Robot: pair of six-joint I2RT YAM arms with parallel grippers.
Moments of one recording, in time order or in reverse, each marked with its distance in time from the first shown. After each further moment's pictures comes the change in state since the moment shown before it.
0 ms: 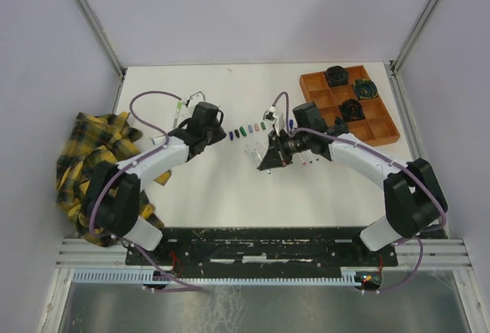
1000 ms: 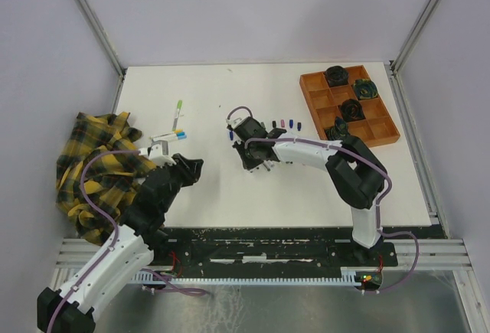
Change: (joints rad) left arm 0.000 -1.091 -0.756 0.154 0.058 0.117; right arm 0.329 0.410 0.327 -0.120 0.899 0.188
